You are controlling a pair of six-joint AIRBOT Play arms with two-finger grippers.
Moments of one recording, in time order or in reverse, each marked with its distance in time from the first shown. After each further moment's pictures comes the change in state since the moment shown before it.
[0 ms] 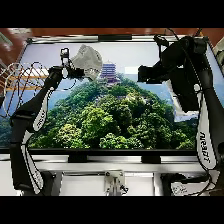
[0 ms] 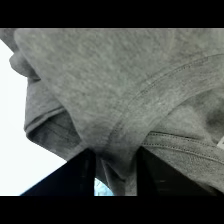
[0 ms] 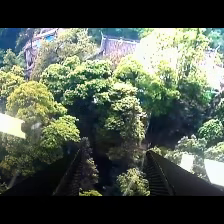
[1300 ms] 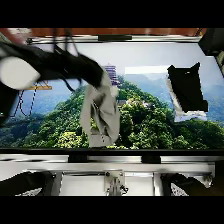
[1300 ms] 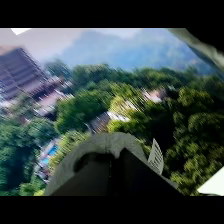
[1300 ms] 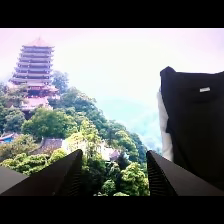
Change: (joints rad) left arm -0.563 0.892 -0.314 -0.028 -0.447 0.166; right arm -0.001 0.441 0.225 -0.394 -0.126 -0.013
